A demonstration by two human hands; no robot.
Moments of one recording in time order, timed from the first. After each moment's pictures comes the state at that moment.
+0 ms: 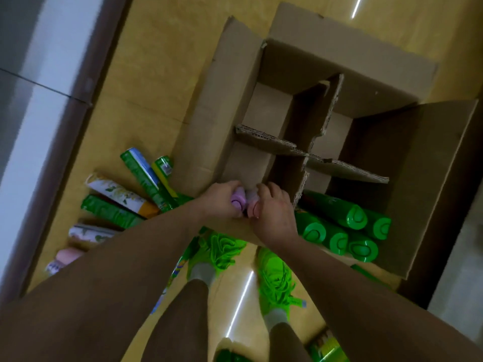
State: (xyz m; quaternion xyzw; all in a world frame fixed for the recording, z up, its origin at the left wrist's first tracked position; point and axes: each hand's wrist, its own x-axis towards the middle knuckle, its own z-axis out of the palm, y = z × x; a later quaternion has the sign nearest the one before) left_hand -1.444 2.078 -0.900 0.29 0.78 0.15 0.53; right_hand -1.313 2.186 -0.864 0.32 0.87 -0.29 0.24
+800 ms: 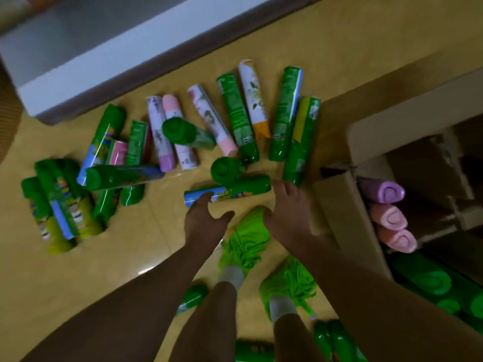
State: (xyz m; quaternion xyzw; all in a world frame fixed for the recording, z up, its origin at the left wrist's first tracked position) left_hand -1.231 1.783 -0.913 -0.37 0.84 0.34 0.19; right_hand -1.299 1.967 -0.895 -0.04 0.92 -0.19 0.33
